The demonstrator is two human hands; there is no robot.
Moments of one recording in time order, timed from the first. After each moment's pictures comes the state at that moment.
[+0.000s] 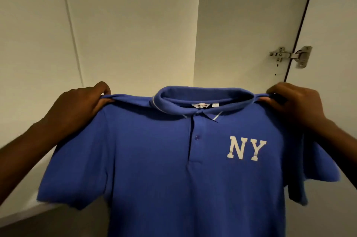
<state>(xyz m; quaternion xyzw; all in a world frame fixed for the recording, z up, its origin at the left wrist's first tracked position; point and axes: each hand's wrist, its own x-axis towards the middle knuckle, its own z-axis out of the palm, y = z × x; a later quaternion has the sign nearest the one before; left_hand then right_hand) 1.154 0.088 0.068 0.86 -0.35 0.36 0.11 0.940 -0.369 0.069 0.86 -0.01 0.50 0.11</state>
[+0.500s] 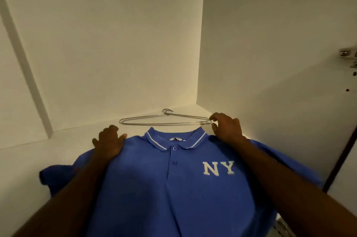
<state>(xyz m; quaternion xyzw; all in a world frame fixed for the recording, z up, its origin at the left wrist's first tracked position) 1.430 -0.084 -0.083 0.95 -0.09 0.14 0.25 1.285 -0.445 -0.059 0.96 -0.19 0.21 -0.08</state>
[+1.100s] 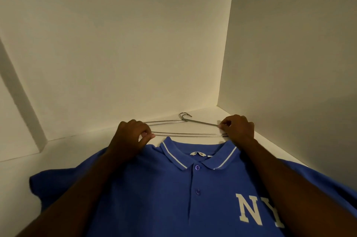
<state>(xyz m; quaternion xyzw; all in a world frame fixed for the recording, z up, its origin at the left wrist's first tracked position) 1.491 -0.110 -0.077 0.84 -0.41 0.28 0.22 1.396 -0.454 -0.077 0.92 -0.26 0.23 -0.15</state>
